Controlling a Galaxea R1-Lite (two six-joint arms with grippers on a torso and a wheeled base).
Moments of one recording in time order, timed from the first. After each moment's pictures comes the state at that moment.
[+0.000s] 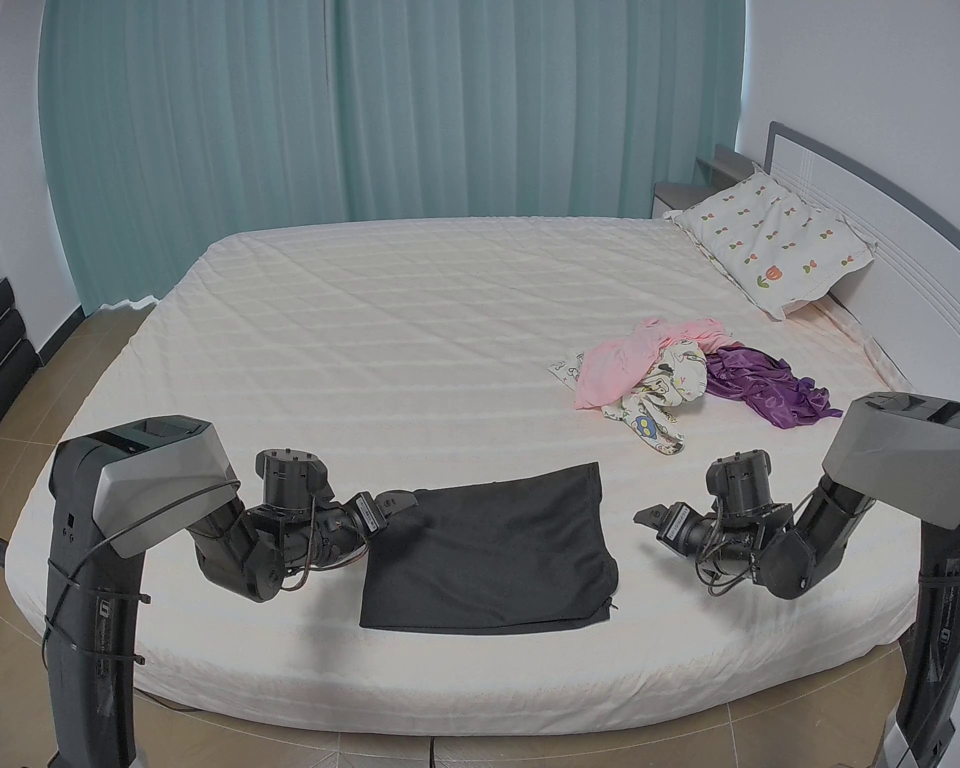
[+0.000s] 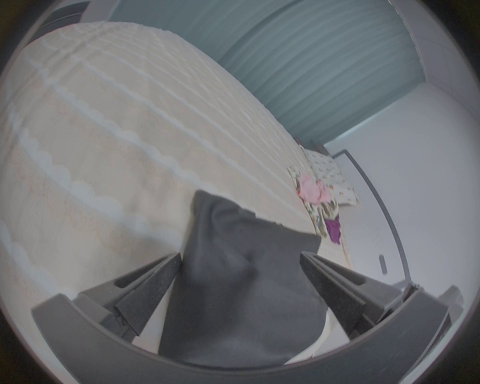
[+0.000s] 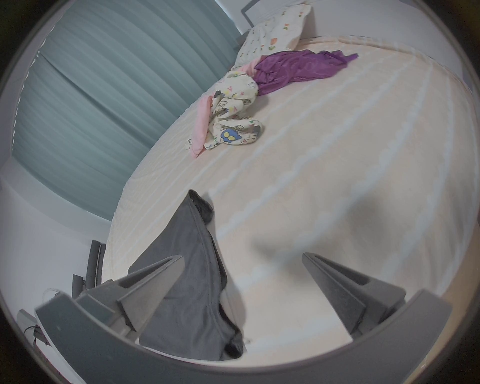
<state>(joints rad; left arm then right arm) -0.24 2.46 -1.00 -0.94 -0.29 -0.75 0.31 2.28 -0.79 -0.82 -0.05 0.83</state>
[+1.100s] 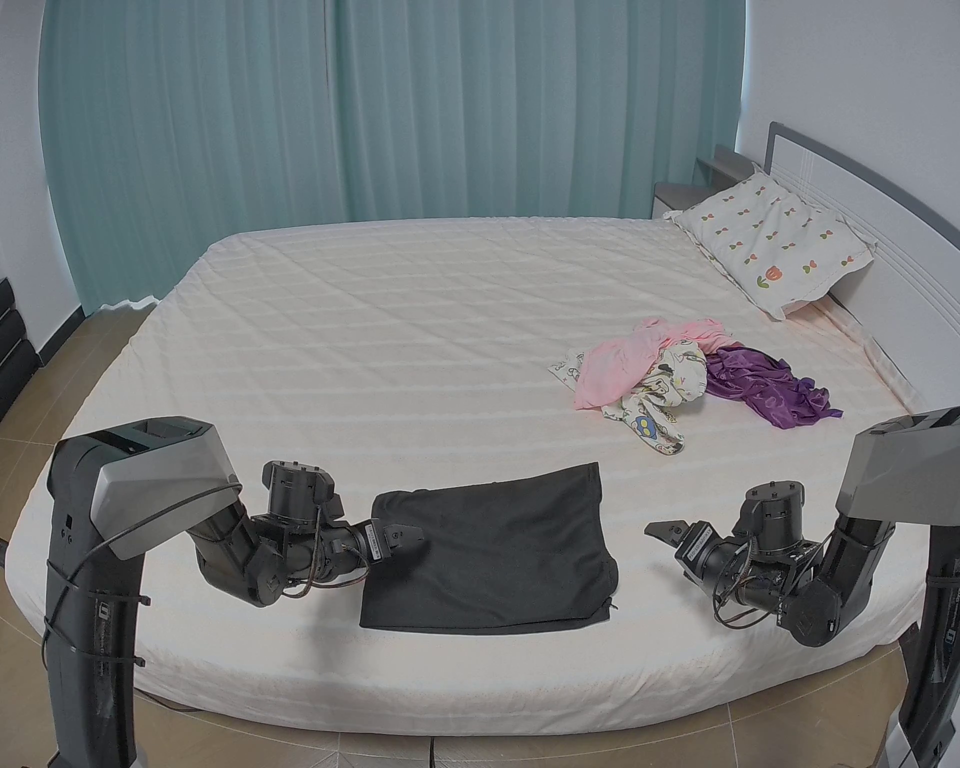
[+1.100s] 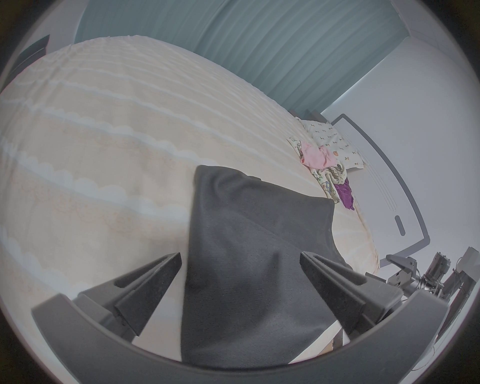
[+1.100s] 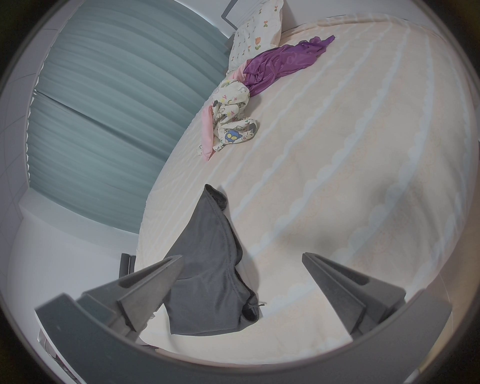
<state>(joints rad) -0.25 2.45 -0.96 -0.84 -0.30 -0.52 0.31 2.25 -0.48 -1.20 0.03 0.97</state>
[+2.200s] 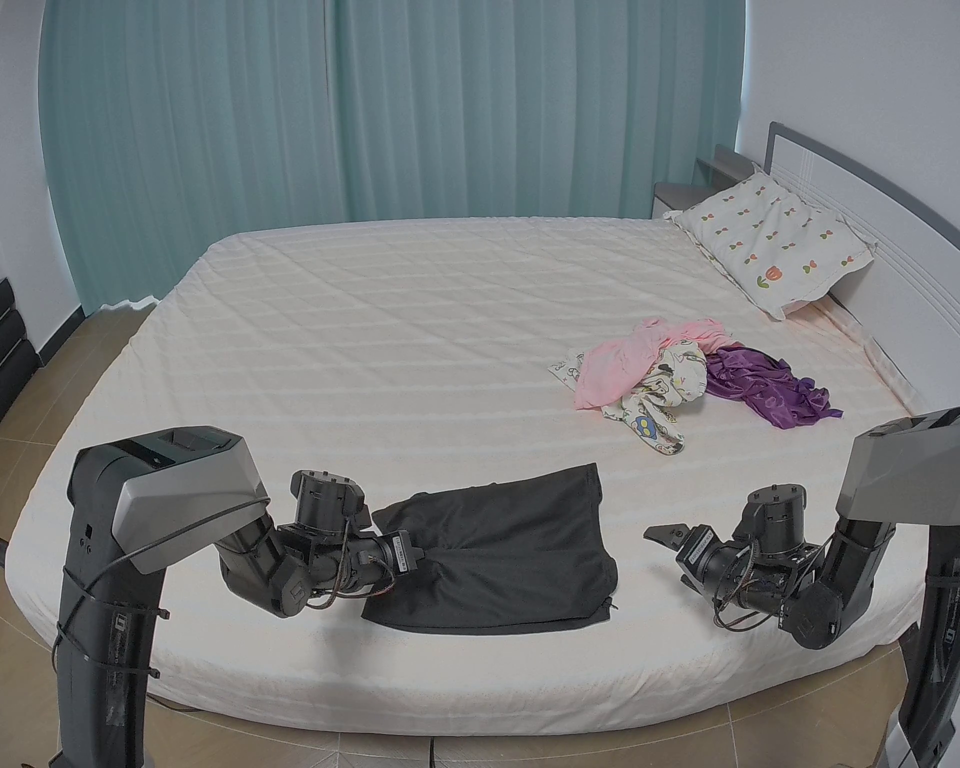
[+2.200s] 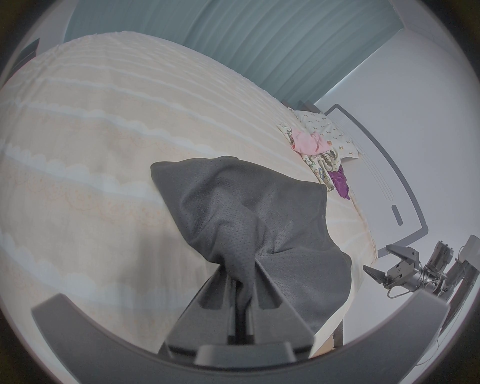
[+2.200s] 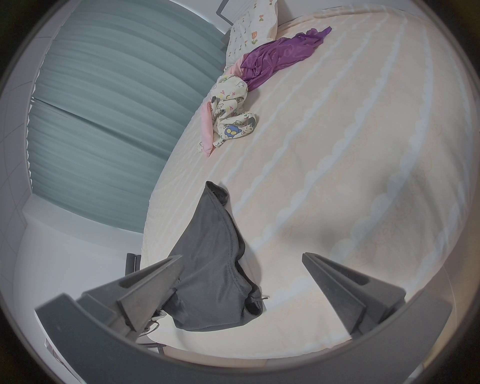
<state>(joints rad) -0.33 2.48 -0.99 -0.84 -0.29 -0.53 0.31 2.25 -0.47 -1.22 0.07 1.00</state>
